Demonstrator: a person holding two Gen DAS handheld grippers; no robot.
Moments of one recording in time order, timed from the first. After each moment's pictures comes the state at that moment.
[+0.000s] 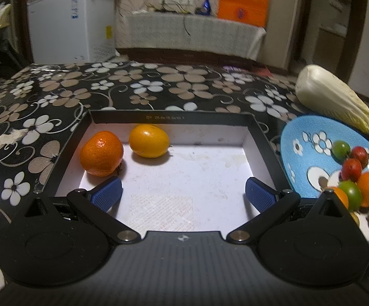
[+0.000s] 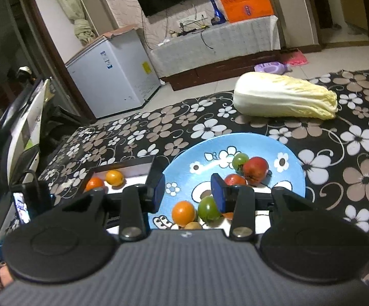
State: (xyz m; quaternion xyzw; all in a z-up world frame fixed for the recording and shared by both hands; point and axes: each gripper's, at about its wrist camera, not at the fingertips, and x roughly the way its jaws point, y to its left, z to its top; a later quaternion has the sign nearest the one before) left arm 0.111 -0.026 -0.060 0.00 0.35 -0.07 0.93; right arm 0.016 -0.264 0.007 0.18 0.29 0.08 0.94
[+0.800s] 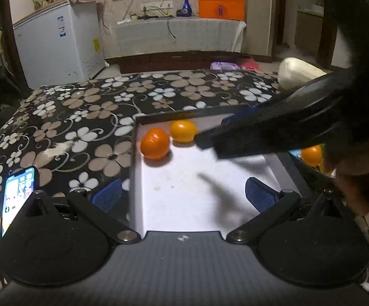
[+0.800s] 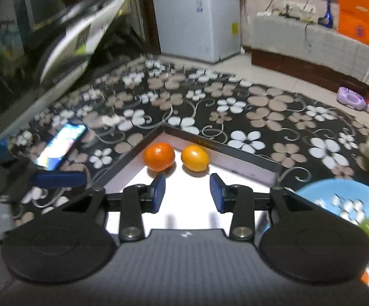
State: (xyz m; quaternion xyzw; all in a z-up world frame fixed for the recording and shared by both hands) left arm 0.037 0.028 -0.016 0.07 0.34 -0.10 0.93; right arm 0.110 -0.104 -0.009 -0.04 0.34 0.26 0.90
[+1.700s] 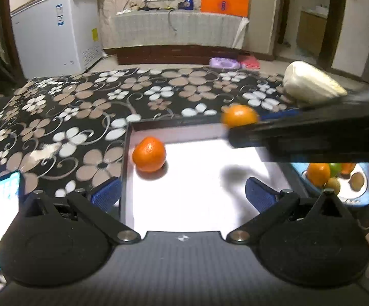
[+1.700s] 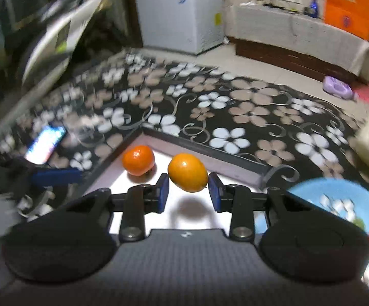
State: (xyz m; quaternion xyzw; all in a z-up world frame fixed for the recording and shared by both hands) left arm 0.075 0.024 -0.016 0.04 0.36 -0.12 0.93; right arm 0.107 -0.124 0.004 -0.01 0.35 0.21 0.91
